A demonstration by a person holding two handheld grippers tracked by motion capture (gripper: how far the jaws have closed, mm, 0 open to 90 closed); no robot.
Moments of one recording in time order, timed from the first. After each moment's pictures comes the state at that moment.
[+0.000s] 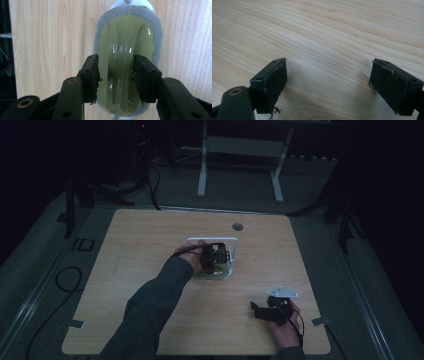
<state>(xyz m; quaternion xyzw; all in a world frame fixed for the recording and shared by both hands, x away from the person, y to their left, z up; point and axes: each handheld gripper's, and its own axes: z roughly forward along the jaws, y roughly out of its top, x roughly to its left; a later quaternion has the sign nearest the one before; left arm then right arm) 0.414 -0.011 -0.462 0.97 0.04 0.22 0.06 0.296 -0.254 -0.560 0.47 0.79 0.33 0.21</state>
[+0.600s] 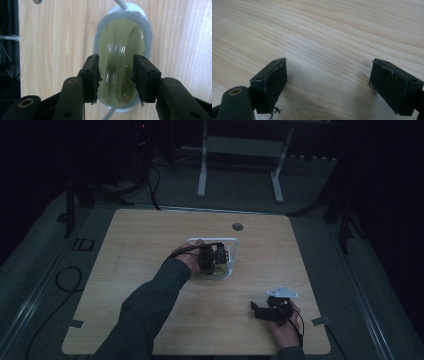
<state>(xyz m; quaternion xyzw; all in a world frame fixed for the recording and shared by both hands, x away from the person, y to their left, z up) 0.400 -0.005 -0.443 0.97 0.05 0.22 0.08 0.296 -0.254 -0.560 0.47 0.79 0.33 0.21</state>
